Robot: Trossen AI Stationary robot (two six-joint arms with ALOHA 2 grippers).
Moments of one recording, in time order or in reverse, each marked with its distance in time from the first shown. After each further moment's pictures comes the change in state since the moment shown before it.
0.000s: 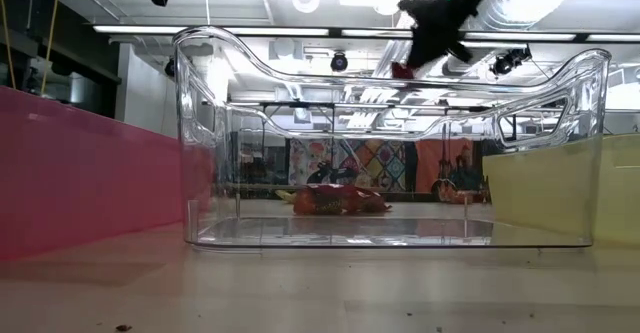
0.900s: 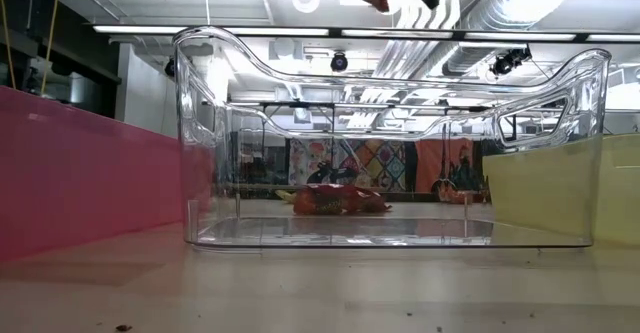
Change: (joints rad) left arm -0.001 0.049 0.000 0.136 0.001 -0.017; right arm 0.473 -0.055 0.000 0.159 -0.062 -0.092
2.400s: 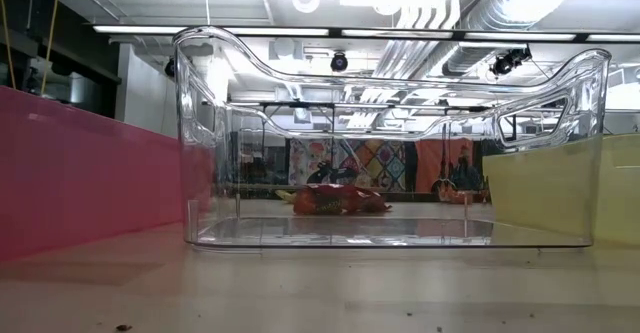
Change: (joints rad) left arm 0.001 0.037 0.000 0.033 0.069 0.105; right arm 0.218 0.375 0.056 0.595 -0.036 -0.130
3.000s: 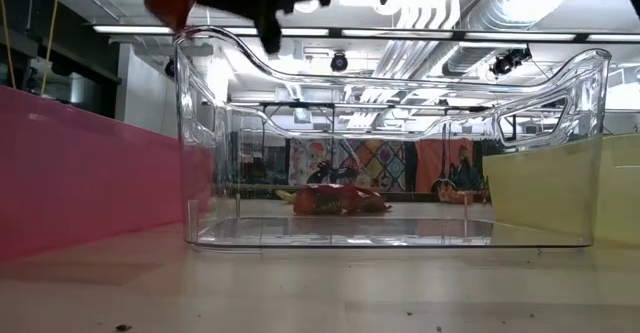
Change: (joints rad) left arm 0.000 0.000 0.000 0.000 -0.072 -0.026; right arm -0.079 0.356 0.165 0.121 -0.122 0.046
